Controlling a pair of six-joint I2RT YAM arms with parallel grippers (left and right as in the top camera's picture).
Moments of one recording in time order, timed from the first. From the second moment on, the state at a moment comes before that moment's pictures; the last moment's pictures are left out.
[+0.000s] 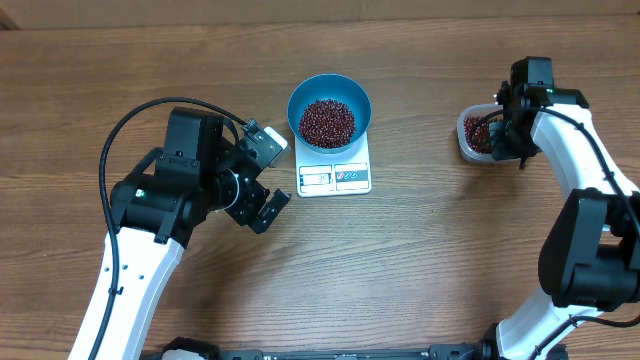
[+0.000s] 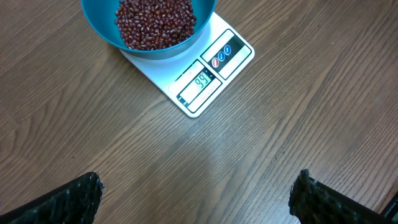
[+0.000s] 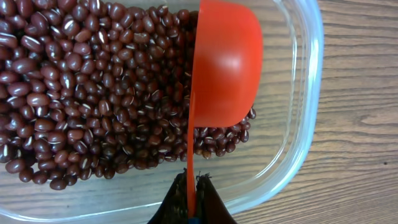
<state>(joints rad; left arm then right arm) -0.25 1.24 1.24 -1.02 0.30 0.43 -0.11 1.90 1.42 -0.88 0.25 -0.16</state>
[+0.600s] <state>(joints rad) -0.25 1.24 1.24 -1.02 0.30 0.43 -0.12 1.91 1.45 -0.93 0.08 -0.17</state>
